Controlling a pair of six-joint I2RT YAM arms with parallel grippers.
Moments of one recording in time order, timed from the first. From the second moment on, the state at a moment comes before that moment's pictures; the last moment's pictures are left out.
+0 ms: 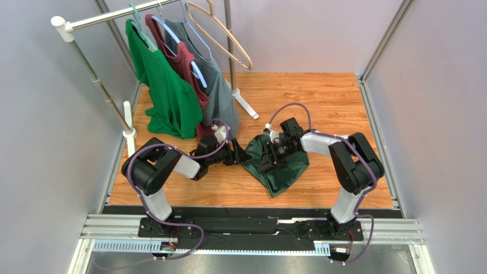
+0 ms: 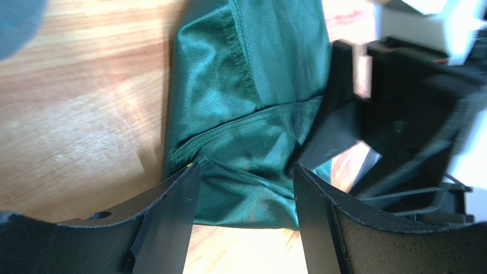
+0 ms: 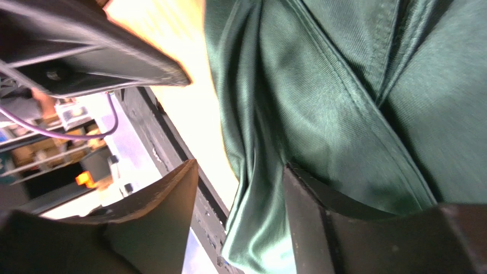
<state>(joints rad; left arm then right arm) -0.58 1.75 0.50 0.83 0.42 -0.81 0.45 1.78 0.93 -0.33 -0.85 0.23</state>
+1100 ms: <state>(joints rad) -0.58 1.72 0.55 0.69 0.39 -0.75 1.02 1.53 0.91 -0.65 0.11 0.41</state>
